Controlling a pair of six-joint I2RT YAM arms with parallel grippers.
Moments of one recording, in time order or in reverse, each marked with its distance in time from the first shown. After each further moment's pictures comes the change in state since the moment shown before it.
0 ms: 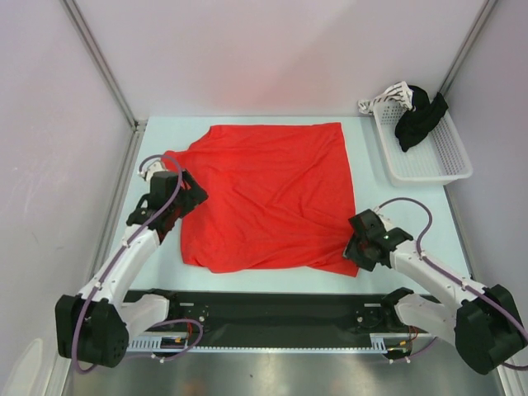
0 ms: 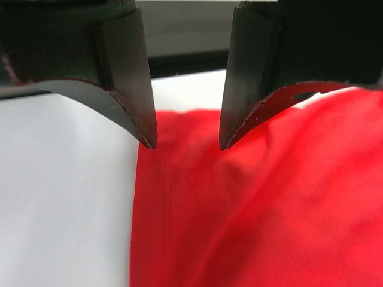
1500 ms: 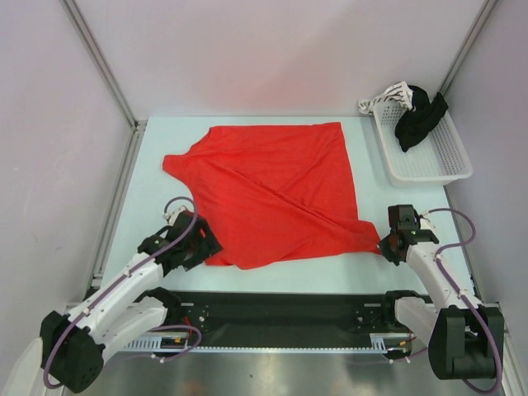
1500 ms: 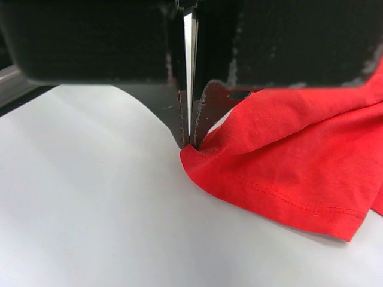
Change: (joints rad) left arm -0.298 -0.173 -0.227 -0.325 0.026 -0.235; right arm -0.445 -0.045 -0.018 -0.018 0.094 -0.009
